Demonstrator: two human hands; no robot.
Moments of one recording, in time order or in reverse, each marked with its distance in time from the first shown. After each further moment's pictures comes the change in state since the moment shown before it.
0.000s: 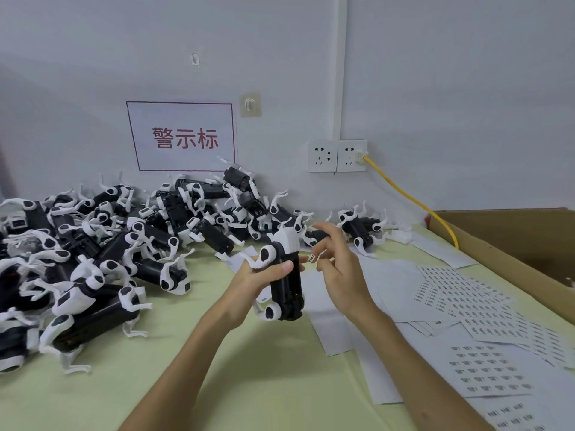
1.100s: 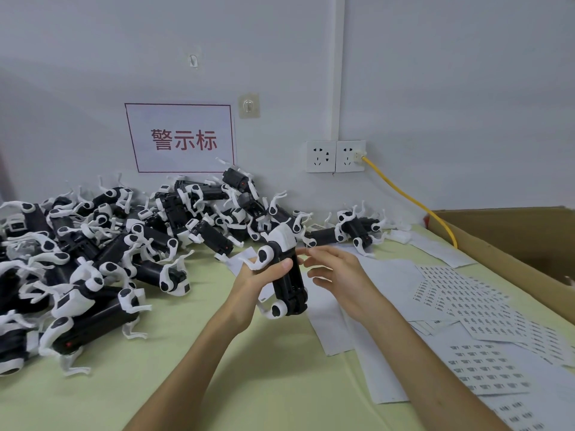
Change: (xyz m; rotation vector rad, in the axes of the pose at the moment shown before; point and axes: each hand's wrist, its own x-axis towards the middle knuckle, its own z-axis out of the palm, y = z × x) left_hand 0.002 -0.006 0.009 -0.054 0.128 0.009; right_hand 0.007 -0.008 -0.009 0.565 -0.121 0.586
